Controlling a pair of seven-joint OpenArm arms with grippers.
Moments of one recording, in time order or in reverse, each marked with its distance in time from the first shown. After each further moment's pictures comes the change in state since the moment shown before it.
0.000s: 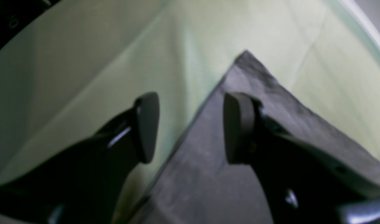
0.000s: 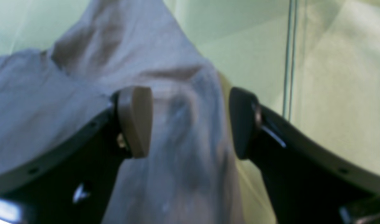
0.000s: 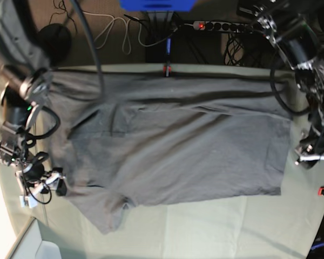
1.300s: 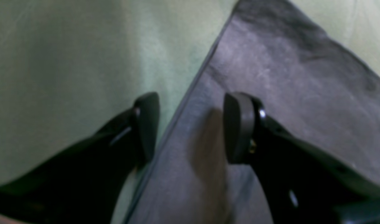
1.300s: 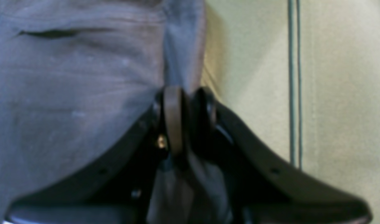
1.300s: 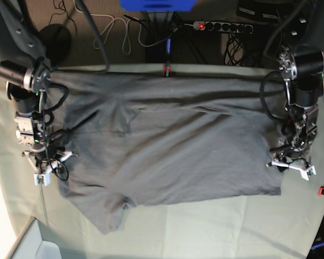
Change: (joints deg) left arm -17.5 -6.9 21.4 -47.6 -0.2 0.2 -26.4; right arm -3.4 0.1 -14.5 -12.3 0.8 -20.2 14.3
